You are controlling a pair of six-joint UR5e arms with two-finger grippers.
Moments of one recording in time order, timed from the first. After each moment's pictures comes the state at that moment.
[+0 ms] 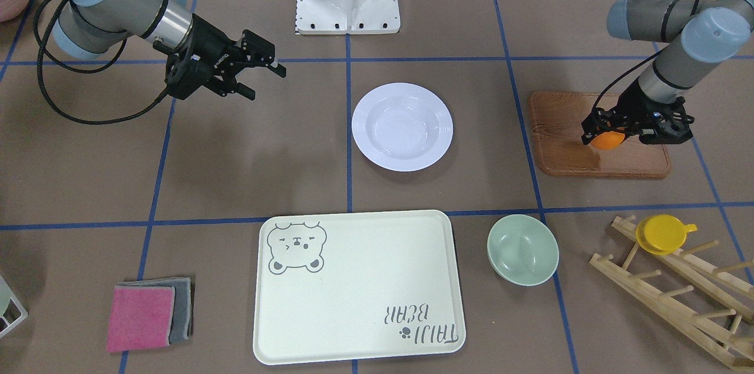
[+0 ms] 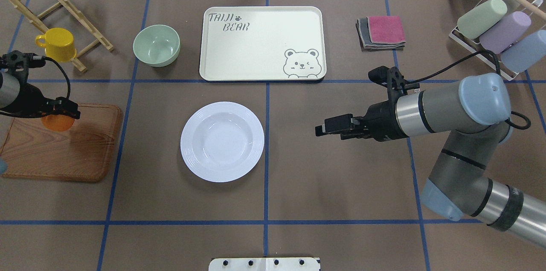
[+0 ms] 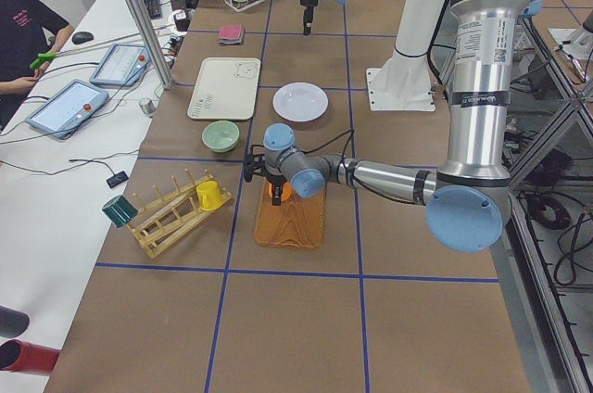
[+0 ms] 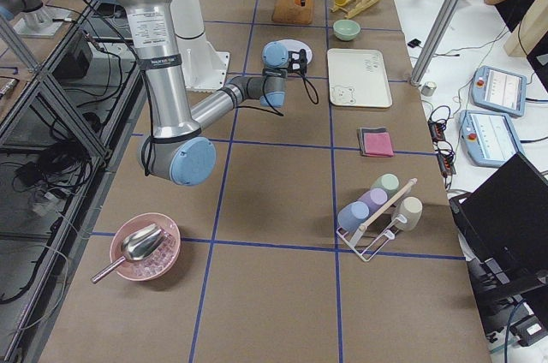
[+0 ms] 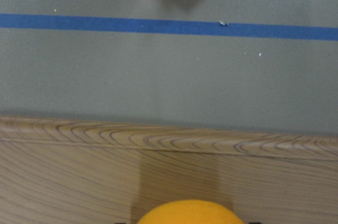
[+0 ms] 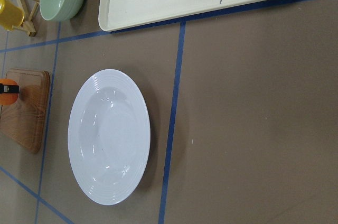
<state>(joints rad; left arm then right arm) -0.93 -1.59 -1.74 -2.06 -2.15 -0.92 0.60 -1.33 1.79 -0.53 2.08 1.44</state>
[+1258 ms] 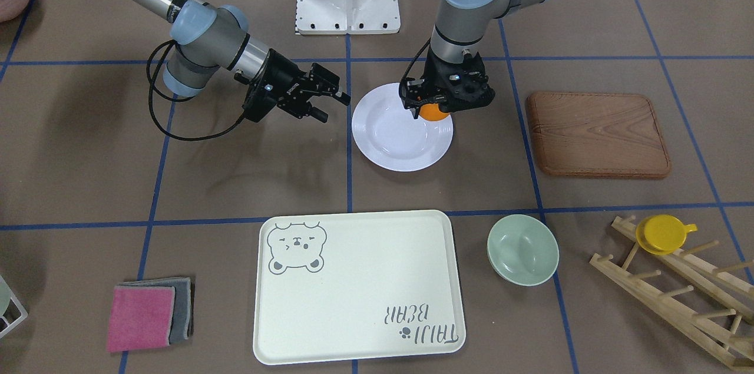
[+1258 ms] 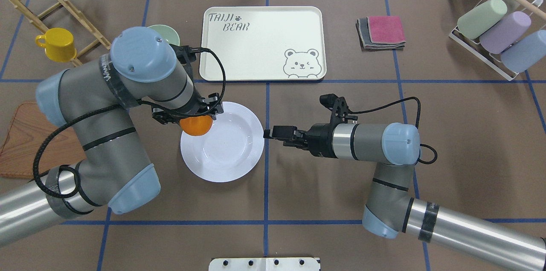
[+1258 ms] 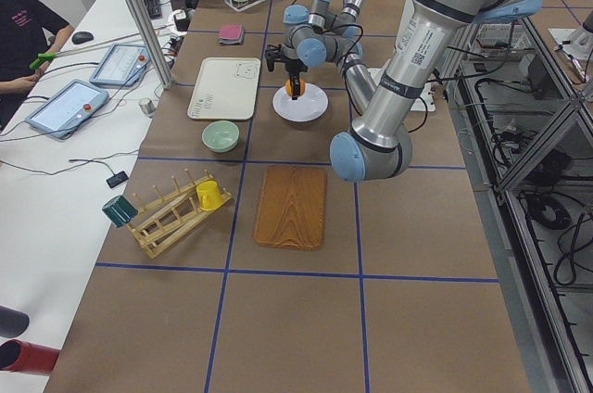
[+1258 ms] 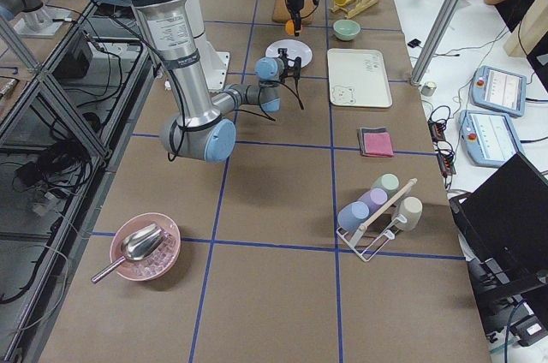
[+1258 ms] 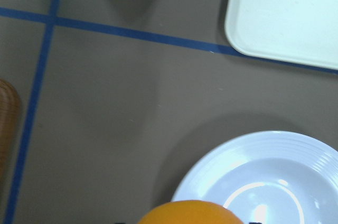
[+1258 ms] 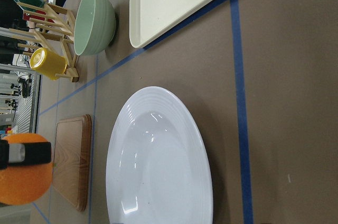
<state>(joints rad) -0.59 -2.17 -1.84 -1.47 -1.93 -1.34 0.42 -1.10 1.41 -0.19 1.75 1.63</state>
